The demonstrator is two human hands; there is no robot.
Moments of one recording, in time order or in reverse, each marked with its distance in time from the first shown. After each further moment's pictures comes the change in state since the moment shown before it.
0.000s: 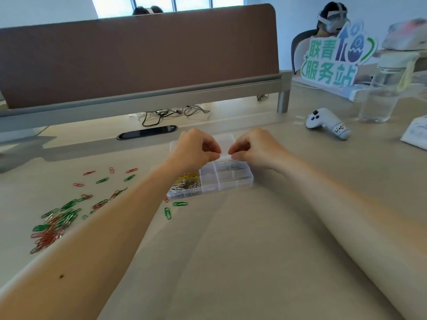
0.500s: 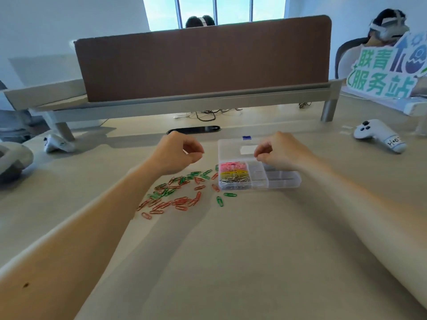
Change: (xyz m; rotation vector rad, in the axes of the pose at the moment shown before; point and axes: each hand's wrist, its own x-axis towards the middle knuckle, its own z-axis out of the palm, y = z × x) left_hand -0.088 -0.061 -0.093 0.085 0.060 -0.158; right_hand 0.005 -0.051 0.027 -0.209 -0.094 -0.099
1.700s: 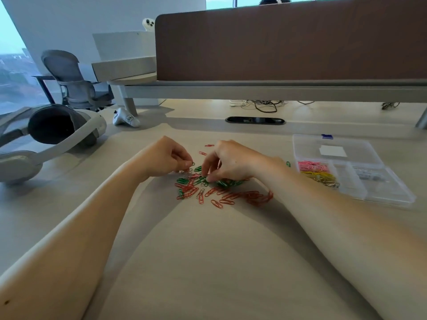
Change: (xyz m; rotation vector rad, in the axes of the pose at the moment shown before) left_hand -0.086 -0.119 -0.069 -0.115 -0.077 -0.433; right_hand 0.051 -0.198 0.115 0.062 -0.432 -0.448
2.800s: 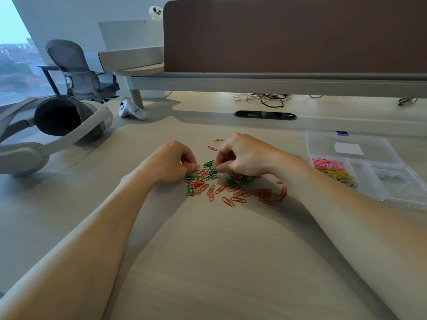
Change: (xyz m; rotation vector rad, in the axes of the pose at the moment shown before) left_hand -0.001 -0.020 0.012 0.190 0.050 0.034; right_hand 0.001 0.005 -0.001 0.092 0.029 -0.033
